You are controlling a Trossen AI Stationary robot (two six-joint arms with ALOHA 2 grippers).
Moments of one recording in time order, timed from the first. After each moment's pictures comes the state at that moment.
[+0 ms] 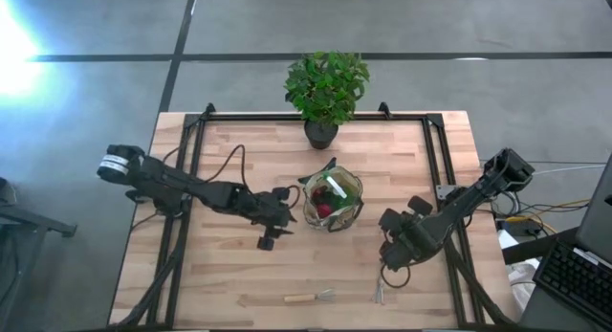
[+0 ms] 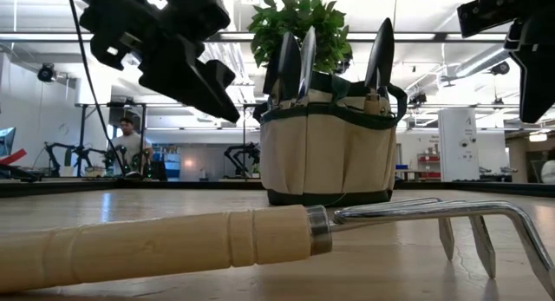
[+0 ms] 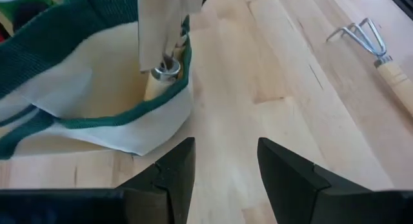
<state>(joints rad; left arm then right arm) -0.18 1.45 0.79 -0.02 0.02 0.08 0.61 1.56 1.09 -1.32 0.35 1.26</state>
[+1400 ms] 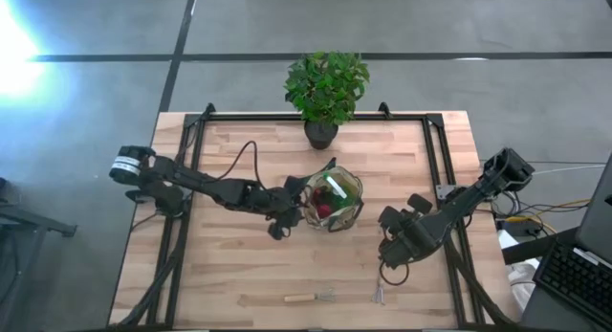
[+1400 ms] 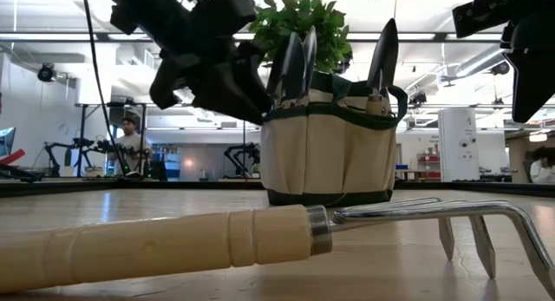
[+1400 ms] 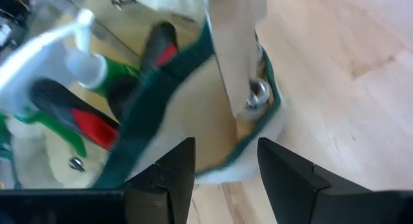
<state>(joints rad) -0.14 1.55 0.91 -0.04 -0.17 0.55 0.60 1.56 1.09 -1.33 0.37 1.25</state>
